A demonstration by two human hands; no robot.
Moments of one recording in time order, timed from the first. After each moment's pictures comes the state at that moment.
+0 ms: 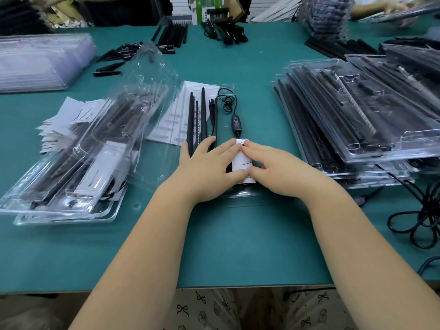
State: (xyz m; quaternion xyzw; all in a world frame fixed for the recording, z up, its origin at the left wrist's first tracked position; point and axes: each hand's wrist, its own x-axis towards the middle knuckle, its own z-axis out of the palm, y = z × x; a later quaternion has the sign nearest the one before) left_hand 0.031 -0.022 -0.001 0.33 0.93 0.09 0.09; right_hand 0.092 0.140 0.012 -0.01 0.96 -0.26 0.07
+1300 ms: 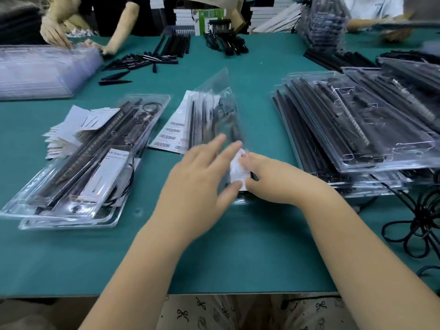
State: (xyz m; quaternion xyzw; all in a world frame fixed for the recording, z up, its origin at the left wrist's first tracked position) left_hand 0.086 -0.045 0.029 0.35 0.90 0.21 -0.12; right_hand 0.094 0.128 0.029 -0.01 0.98 -0.19 0.12
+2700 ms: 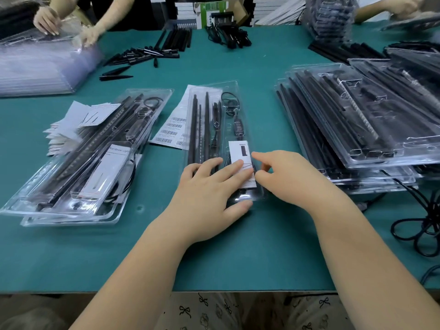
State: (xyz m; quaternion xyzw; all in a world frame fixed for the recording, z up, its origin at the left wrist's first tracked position) left_hand 0.077 -0.044 -0.003 0.39 0.92 0.07 -0.04; right_hand 0.110 0.130 0.028 0.06 0.97 -0.23 0.01
